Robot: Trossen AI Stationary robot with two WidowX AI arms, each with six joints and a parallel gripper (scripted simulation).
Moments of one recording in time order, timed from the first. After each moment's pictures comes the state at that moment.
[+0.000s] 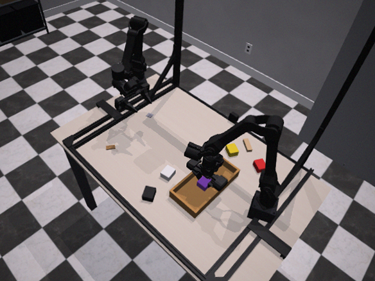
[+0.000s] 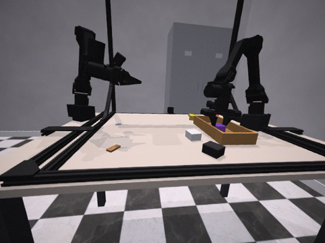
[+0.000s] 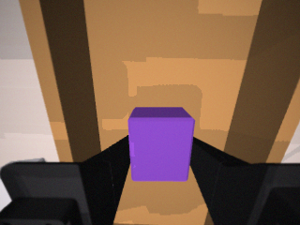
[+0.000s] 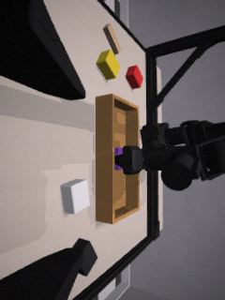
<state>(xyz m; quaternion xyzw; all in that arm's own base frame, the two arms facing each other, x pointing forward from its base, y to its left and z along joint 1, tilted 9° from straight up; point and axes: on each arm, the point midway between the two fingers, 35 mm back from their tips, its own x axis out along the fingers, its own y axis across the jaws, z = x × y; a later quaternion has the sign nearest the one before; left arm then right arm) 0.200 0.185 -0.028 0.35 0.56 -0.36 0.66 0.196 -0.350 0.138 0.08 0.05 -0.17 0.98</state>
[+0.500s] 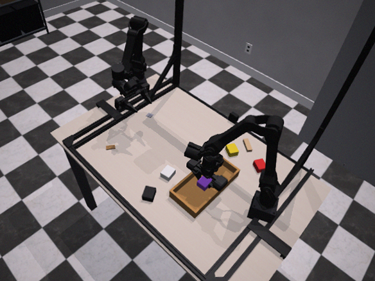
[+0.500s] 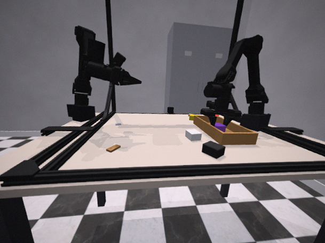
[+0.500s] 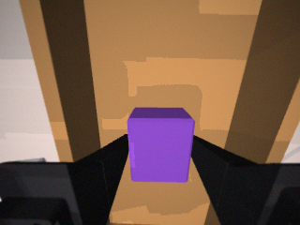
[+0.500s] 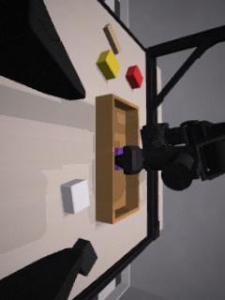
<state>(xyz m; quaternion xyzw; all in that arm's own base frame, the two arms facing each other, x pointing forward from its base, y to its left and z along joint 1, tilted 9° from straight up) 0.200 0.185 -0.028 0.35 0.56 -0.36 0.66 0.196 -0.350 0.138 0.08 0.05 -0.17 0.98</state>
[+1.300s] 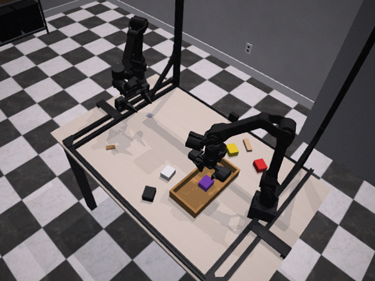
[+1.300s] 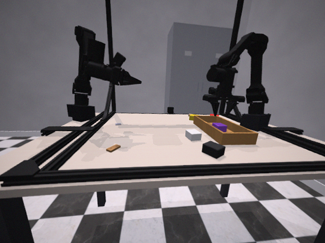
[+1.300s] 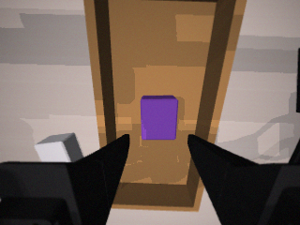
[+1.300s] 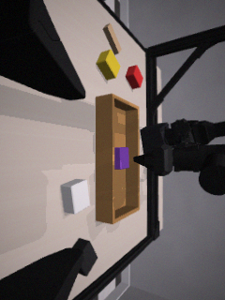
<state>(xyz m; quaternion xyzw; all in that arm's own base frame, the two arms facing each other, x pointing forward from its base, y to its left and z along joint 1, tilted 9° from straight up) 0.190 0.190 0.039 0.34 0.56 -0.36 0.66 0.196 -0.350 0.138 0.08 0.05 -0.17 0.98</state>
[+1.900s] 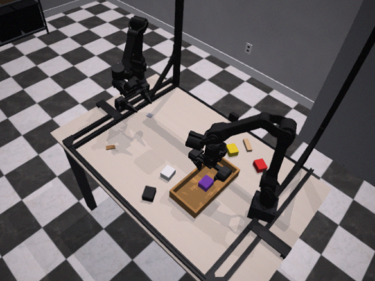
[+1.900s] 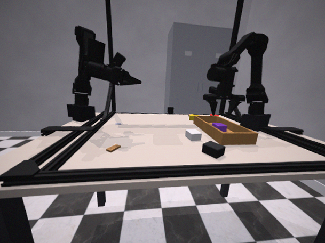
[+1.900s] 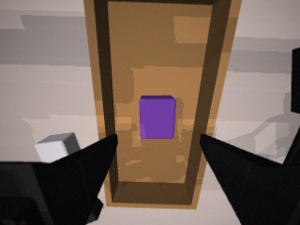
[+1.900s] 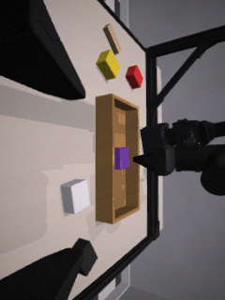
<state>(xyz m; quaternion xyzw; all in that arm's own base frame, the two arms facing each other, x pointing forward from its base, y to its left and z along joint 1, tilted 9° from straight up) 0.188 0.189 0.043 0.34 0.56 -0.36 0.66 0.196 -0.350 0.138 0.08 0.05 -0.17 0.98</state>
